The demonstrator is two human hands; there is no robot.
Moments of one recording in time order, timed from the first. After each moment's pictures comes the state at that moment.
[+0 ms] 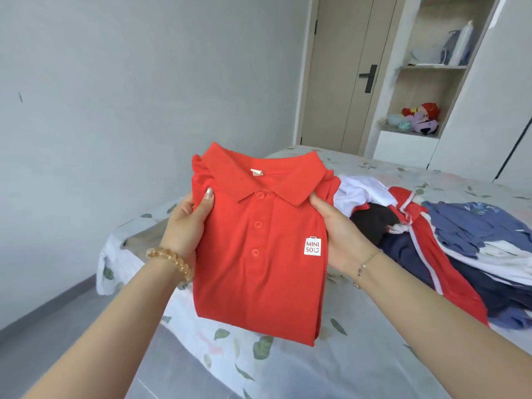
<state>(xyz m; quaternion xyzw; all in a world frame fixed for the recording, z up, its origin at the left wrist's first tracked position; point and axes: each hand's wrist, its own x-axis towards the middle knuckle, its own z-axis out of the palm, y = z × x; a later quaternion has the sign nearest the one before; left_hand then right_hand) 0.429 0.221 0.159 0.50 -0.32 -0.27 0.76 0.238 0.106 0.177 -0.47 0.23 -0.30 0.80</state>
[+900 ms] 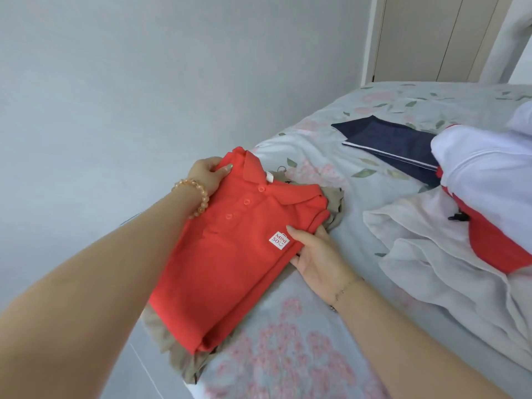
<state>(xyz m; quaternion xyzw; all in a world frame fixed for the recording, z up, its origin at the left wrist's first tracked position) 0.732 -0.017 0.016 0.81 -0.37 -0.10 0.44 0.499 -0.061 -0.075 -0.35 0.18 -0.27 0.88</state>
